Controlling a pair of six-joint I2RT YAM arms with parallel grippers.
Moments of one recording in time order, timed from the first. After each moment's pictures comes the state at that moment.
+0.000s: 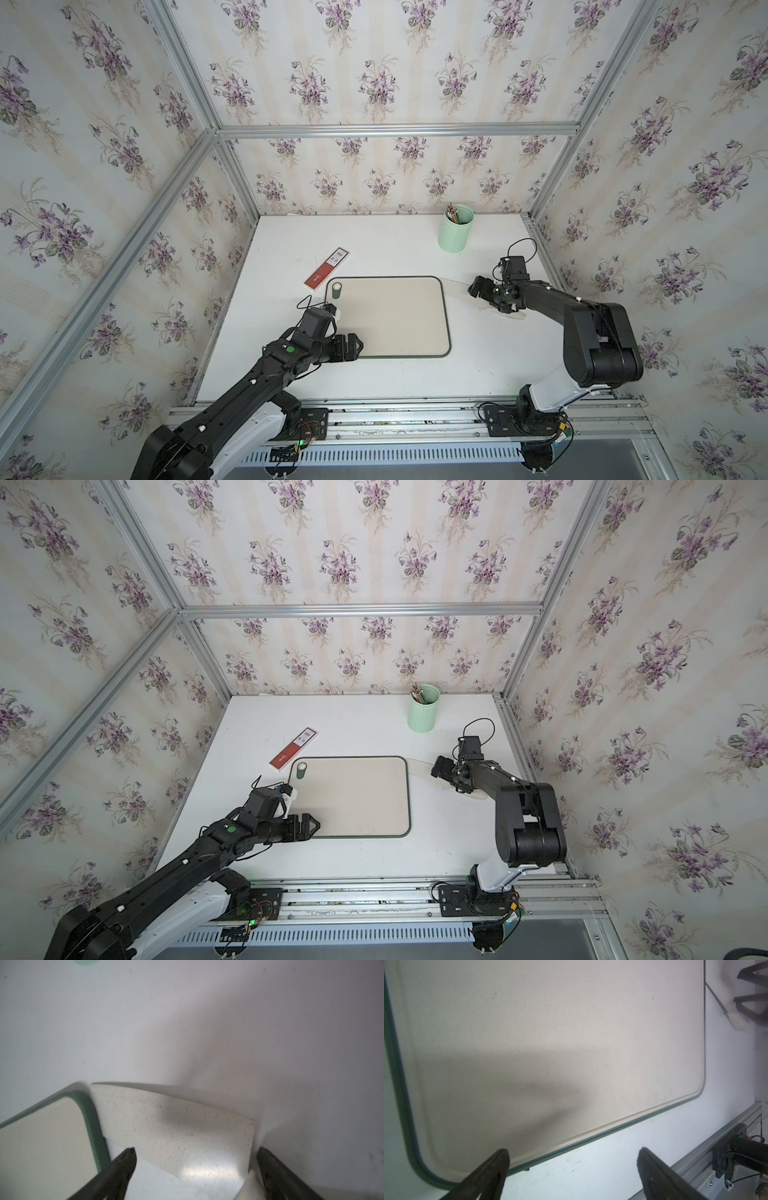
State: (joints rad) left arm -0.46 0.88 0.40 -0.51 0.24 -0.55; right arm 0.05 1.56 0.76 -0.30 -0.23 0.47
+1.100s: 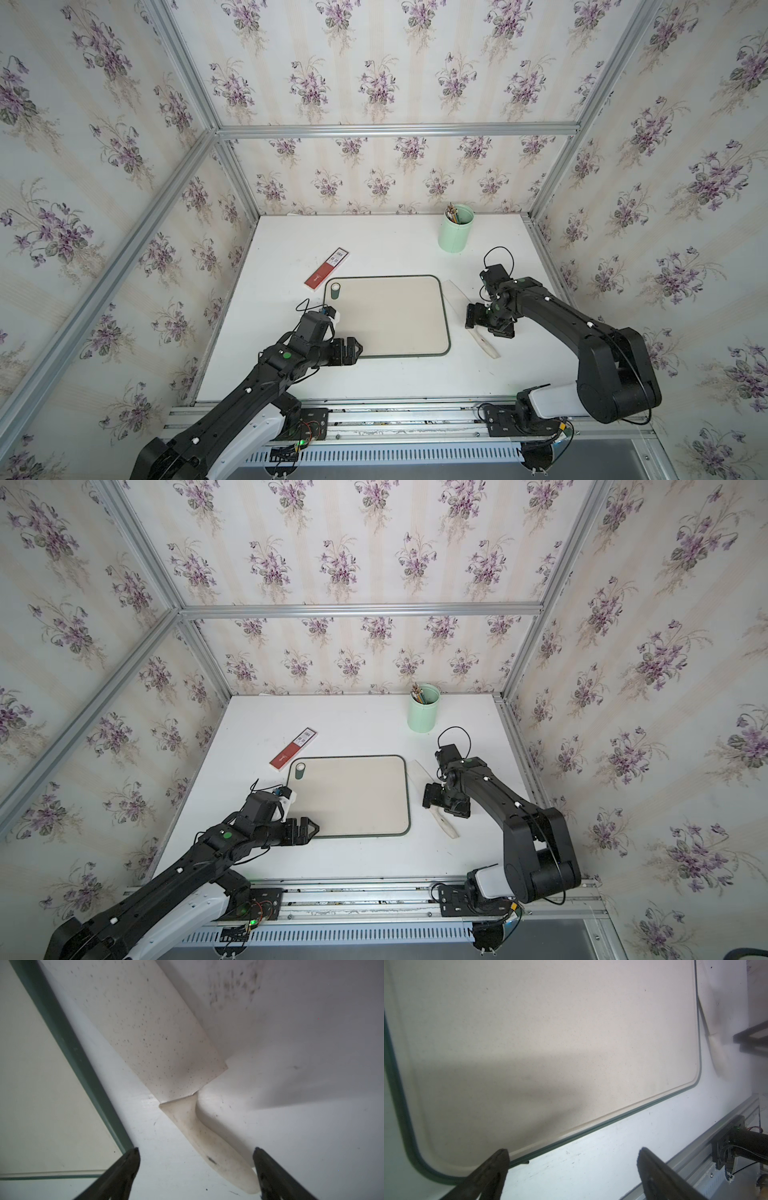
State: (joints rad) left arm -0.47 0.81 0.37 -0.52 0.25 -0.53; right arm 0.30 1.44 0.85 -0.91 -0.09 0.49
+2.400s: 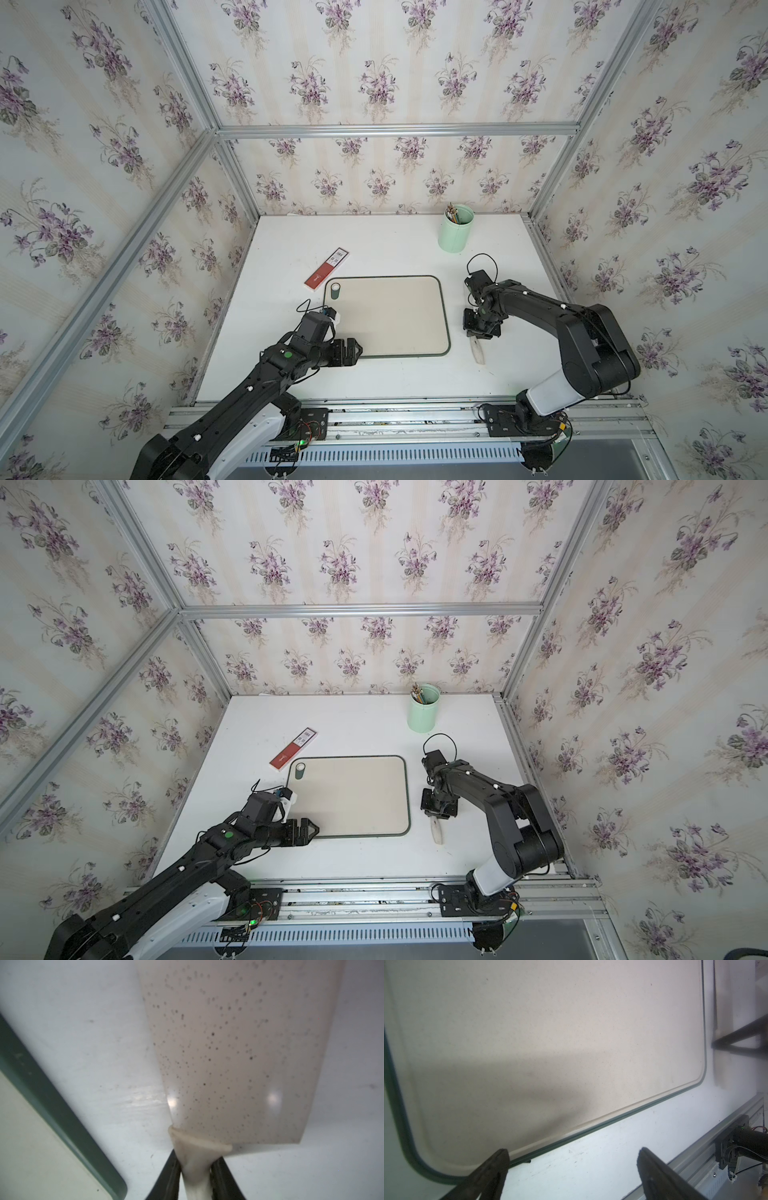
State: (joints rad) left arm -0.47 0.83 0.37 -0.52 0.25 -0.53; right arm 0.36 1.59 0.81 -0.80 -0.08 0.54
